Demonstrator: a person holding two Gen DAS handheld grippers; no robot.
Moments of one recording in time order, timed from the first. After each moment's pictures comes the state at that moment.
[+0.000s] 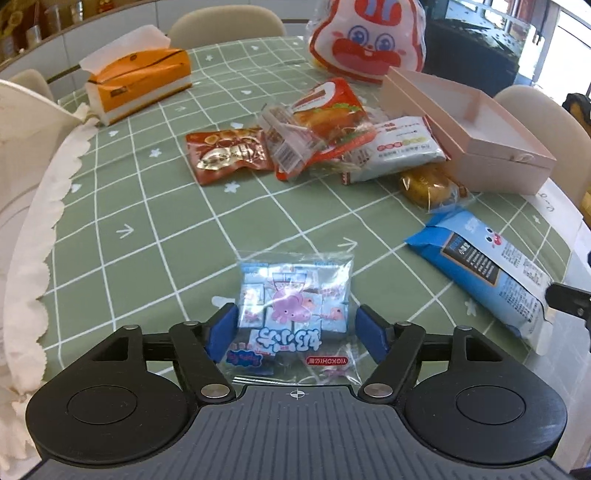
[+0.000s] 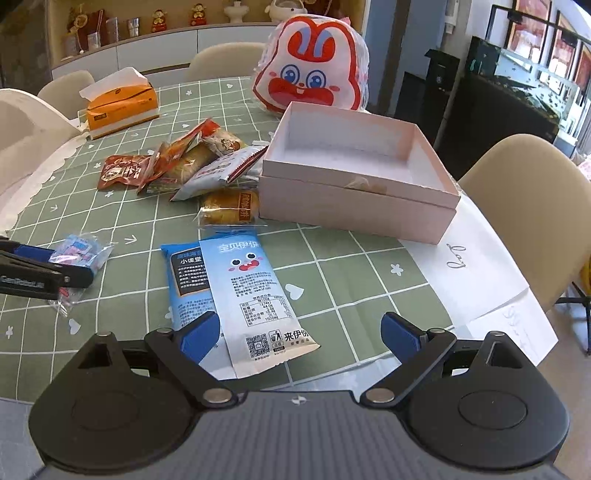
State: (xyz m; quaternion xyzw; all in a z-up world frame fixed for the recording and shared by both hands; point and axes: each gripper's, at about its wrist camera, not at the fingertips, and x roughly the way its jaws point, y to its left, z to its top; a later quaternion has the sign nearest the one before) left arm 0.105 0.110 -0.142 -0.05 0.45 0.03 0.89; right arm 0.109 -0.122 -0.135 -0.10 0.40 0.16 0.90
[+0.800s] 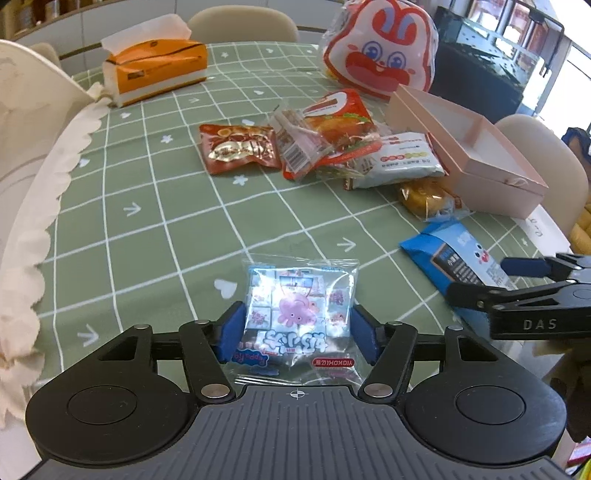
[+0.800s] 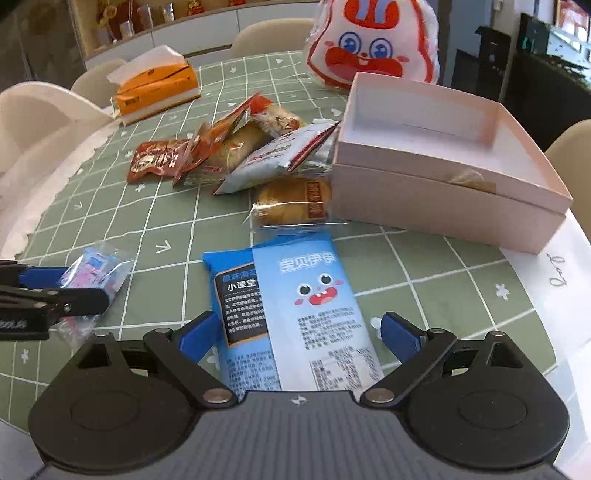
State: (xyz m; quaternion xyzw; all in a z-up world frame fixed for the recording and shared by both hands) left arm 0.087 0.119 -0.140 -0.10 0.44 0.03 0.89; right arm 0.155 -0.071 -0.169 -0.08 0.43 0.25 0.86
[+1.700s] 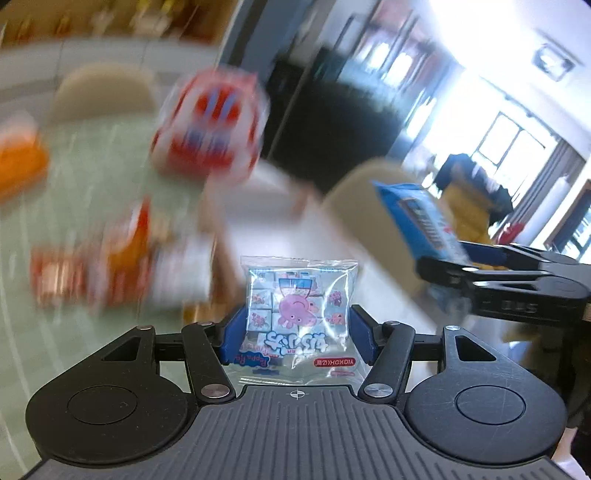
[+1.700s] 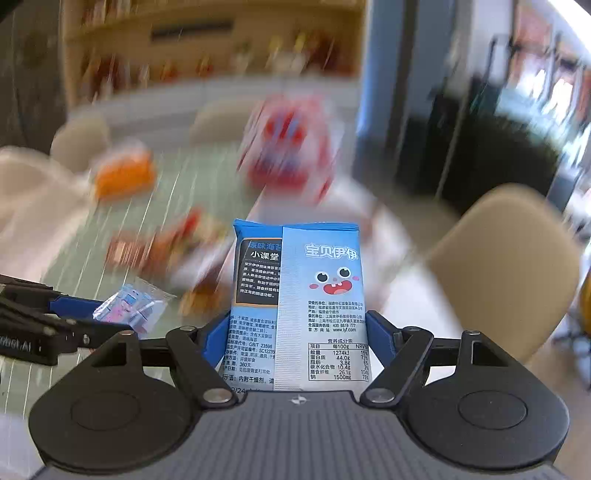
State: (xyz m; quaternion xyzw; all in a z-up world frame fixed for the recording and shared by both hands) left arm 0.142 0.021 -0.010 -0.13 0.34 -0.15 0.92; right arm 0.154 -0.206 0.002 -0.07 0.30 0.18 0.93
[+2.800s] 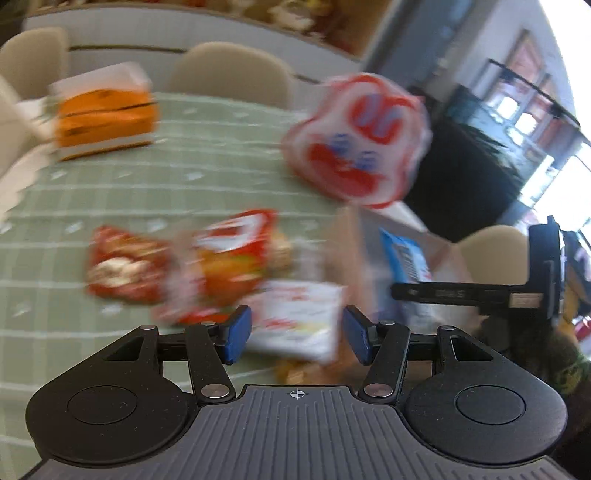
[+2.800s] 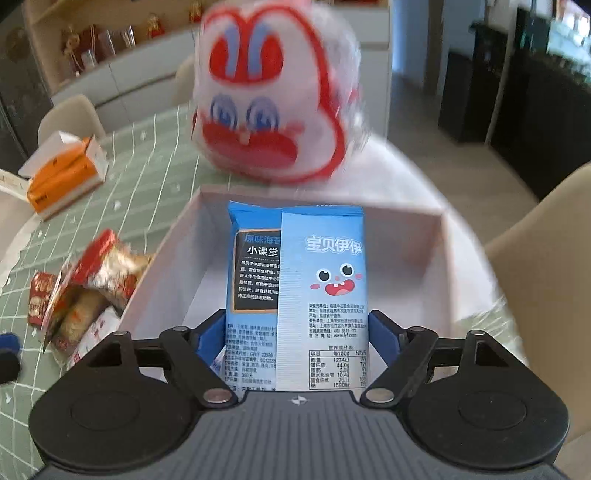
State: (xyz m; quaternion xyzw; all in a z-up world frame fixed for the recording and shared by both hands) left arm 0.203 0.074 -0.080 -0.23 0.37 0.06 0.90; right arm 0.384 -0.129 -0.149 -0.04 0.48 0.27 0.84
